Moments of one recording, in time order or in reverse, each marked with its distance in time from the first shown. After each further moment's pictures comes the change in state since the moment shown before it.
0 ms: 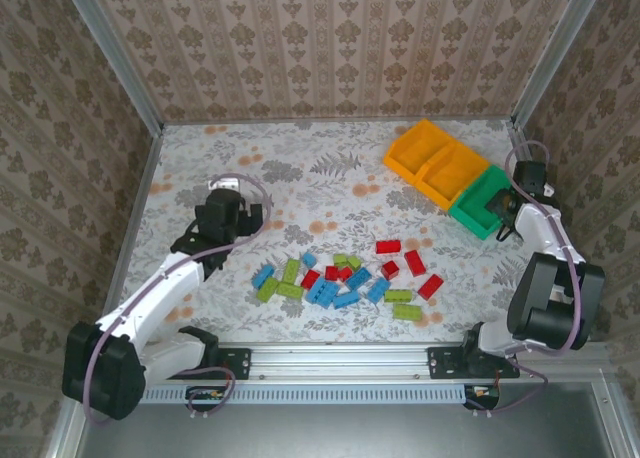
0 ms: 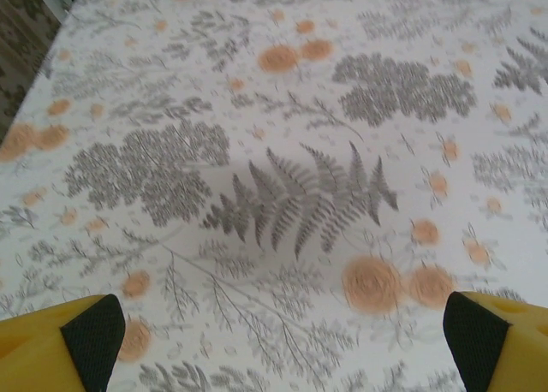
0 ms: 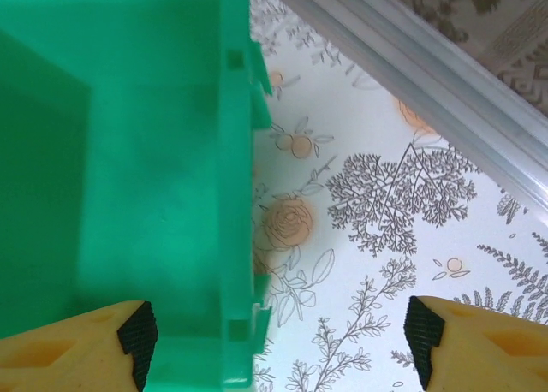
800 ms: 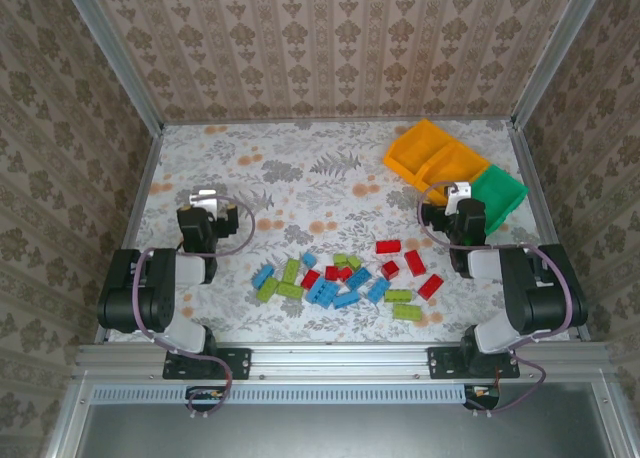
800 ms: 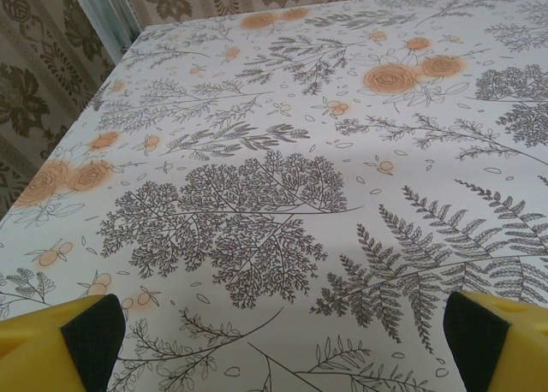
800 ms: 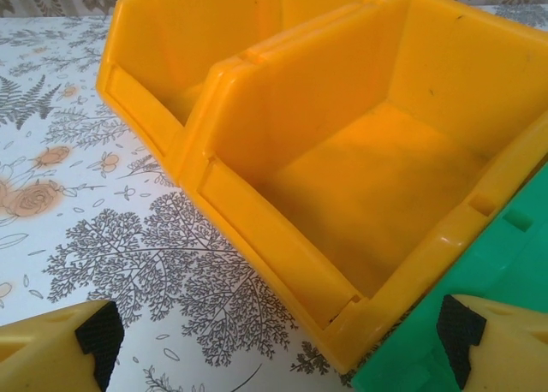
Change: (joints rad) left arm 0.384 0.454 -0.316 1.059 0.233 0.302; right arm 0.365 0.029 -0.519 1.155 -0.155 -0.433
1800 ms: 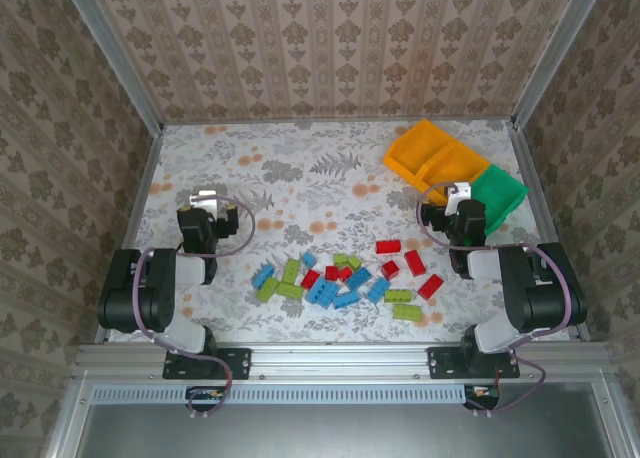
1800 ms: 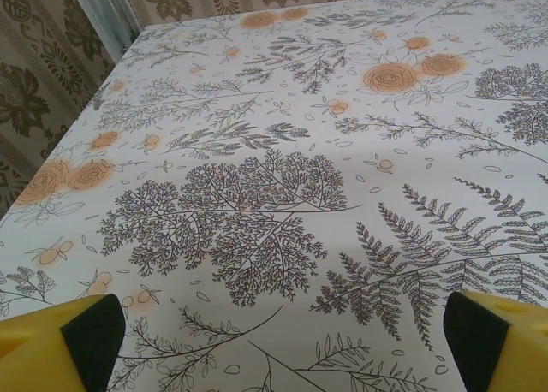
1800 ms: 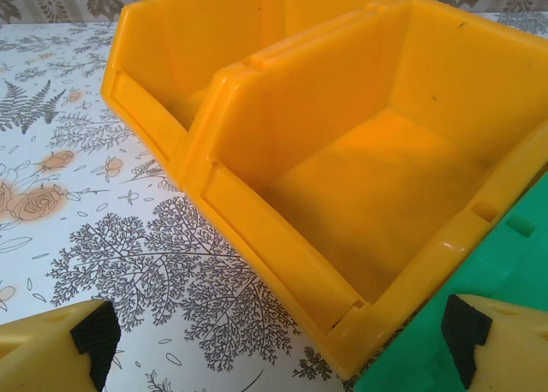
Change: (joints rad) left arm -0.002 0.003 -0.016 0.027 0.010 0.001; right arm 0.000 0.039 -0.034 0.119 -0.024 -0.013
